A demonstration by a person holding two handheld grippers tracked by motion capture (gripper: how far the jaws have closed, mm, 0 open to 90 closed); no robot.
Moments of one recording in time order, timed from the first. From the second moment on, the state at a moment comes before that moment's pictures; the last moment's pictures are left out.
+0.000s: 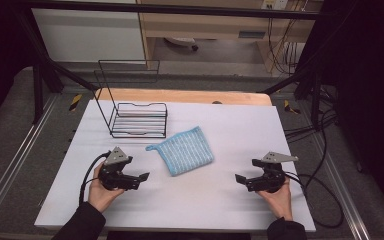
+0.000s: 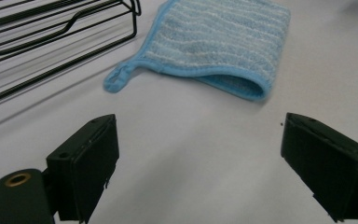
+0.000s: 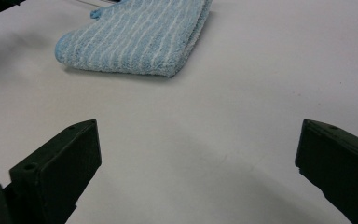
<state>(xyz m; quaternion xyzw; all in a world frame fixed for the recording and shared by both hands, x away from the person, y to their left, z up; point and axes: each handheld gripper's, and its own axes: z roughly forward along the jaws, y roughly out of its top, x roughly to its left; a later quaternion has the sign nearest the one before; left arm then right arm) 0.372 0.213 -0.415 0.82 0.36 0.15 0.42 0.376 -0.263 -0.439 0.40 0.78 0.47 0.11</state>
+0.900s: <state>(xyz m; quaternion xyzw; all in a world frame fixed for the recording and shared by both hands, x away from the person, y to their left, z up) 0.398 0.113 -0.435 0.87 0.32 0.14 0.37 0.377 -0.263 -0.439 0.40 0.78 0.47 0.11</state>
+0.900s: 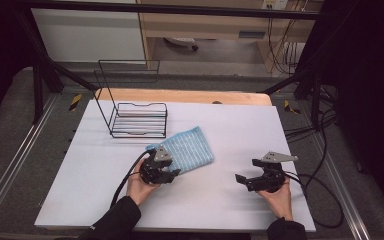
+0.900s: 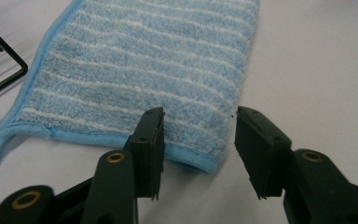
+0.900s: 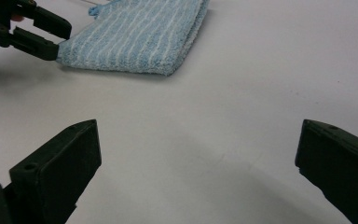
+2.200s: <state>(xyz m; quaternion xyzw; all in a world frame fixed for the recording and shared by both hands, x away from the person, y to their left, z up) 0.386 0.102 -0.431 0.86 0.34 0.10 0.38 0.377 -0.262 -0.440 0.40 0.78 0.46 0.11</state>
